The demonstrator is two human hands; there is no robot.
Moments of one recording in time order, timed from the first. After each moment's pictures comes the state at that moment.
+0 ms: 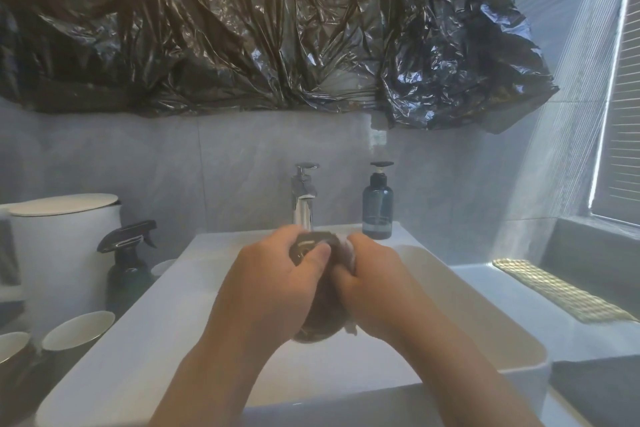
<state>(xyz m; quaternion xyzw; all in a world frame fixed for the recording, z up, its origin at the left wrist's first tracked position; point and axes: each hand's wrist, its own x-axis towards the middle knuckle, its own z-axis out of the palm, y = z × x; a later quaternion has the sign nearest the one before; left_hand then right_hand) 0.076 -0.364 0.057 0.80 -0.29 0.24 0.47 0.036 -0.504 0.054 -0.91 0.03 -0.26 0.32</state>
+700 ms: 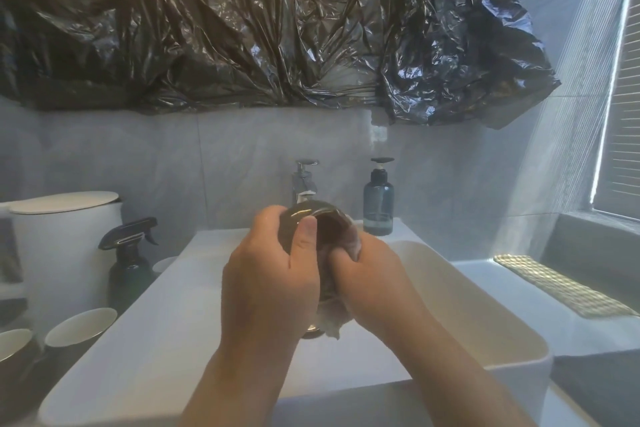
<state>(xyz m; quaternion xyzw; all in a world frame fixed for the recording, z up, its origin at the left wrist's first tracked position) 0.068 -0.375 0.052 0.73 -0.24 0.38 0.51 0.046 -0.497 0.047 -0.85 0.06 -0.29 0.44</state>
